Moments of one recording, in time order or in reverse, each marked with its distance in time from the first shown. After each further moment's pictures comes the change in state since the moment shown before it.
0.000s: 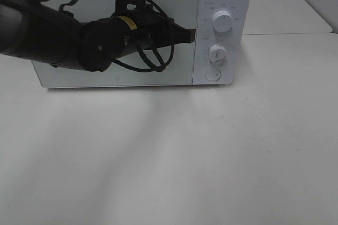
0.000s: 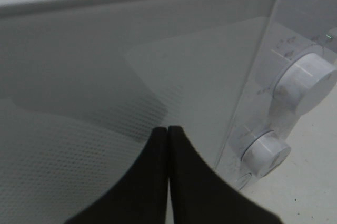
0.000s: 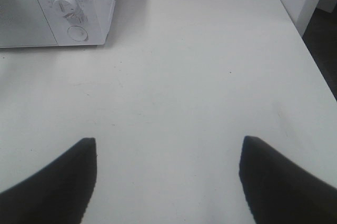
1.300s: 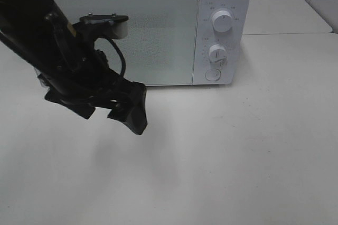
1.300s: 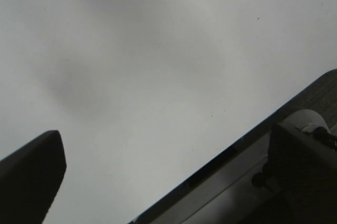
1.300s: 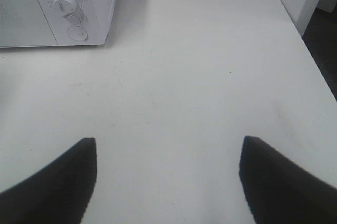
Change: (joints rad) left arm 0.067 -0.334 0.051 0.009 1.323 -0.050; right arm 0.000 0.000 0.000 0.000 0.000 0.000
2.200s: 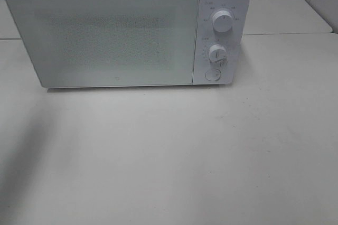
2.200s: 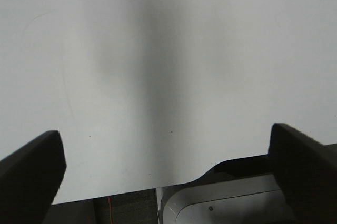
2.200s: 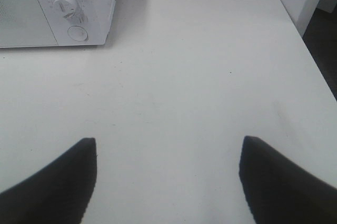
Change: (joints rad) left arm 0.586 -0.305 0.000 0.147 0.323 -0.008; right arm 0.000 0.000 0.000 0.000 0.000 0.000
